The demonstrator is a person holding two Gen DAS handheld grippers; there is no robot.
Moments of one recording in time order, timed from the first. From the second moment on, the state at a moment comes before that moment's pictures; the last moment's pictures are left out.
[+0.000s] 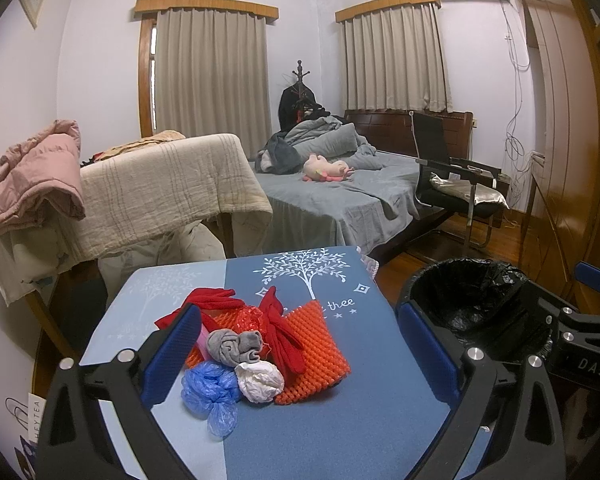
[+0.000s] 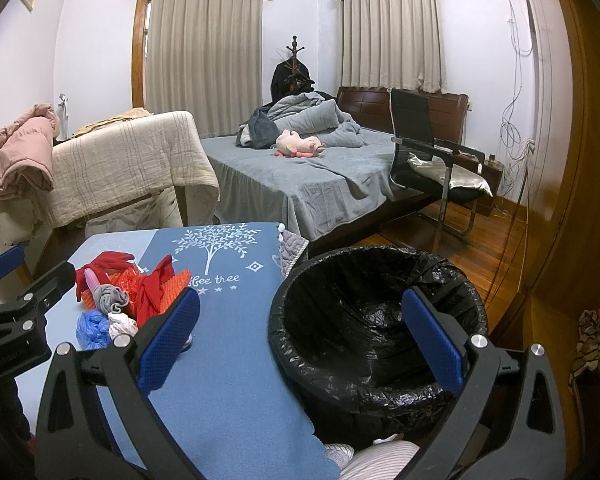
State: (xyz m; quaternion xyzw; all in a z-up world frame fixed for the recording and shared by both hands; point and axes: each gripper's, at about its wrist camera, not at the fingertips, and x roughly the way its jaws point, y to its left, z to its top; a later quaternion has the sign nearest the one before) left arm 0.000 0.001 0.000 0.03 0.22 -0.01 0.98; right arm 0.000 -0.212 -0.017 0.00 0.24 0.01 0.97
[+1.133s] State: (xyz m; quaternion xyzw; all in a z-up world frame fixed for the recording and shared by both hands) left arm 0.008 0.028 -0.007 0.03 0.22 0.01 0.97; right arm 0.011 -0.195 -0.022 0.00 0.24 0.03 0.97
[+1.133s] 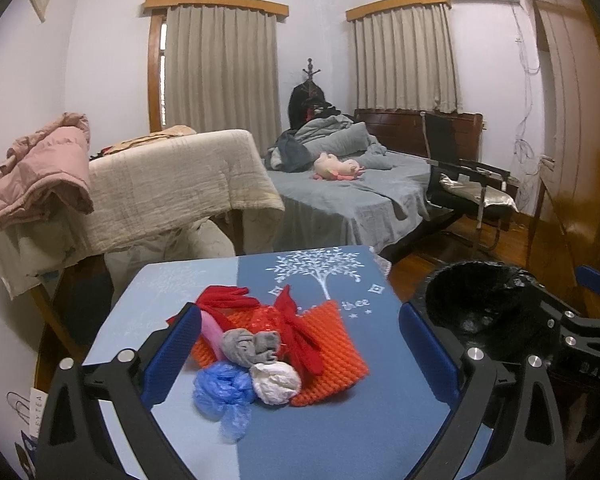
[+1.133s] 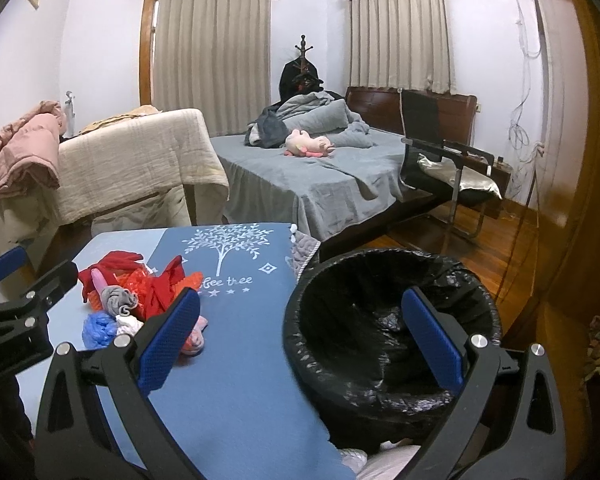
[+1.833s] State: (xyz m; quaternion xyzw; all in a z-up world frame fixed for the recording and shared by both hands) left arm 0.044 0.129 -0.076 0.01 0.26 0.10 0.96; right arm 0.085 -0.102 -0.108 -0.02 0.30 0.12 0.95
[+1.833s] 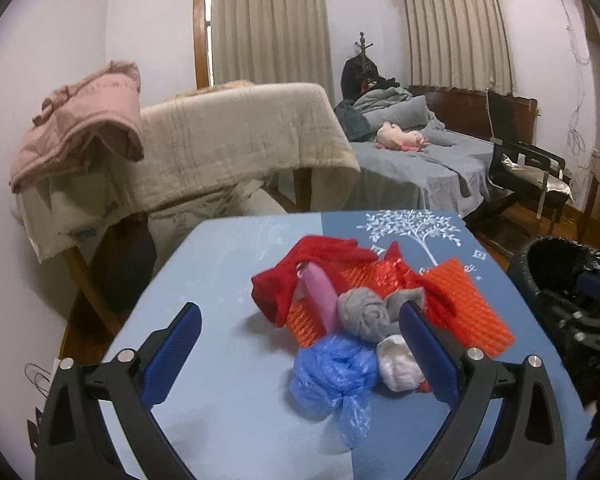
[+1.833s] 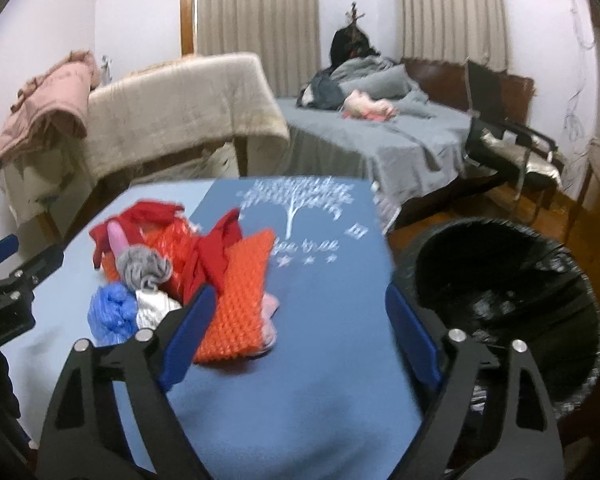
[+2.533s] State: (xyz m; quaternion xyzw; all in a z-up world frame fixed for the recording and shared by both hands) left arm 0.061 0.134 -0.108 0.01 0.29 0.09 0.95; right arm 0.116 -0.065 -0.156 -0.03 0.38 0.21 0.90
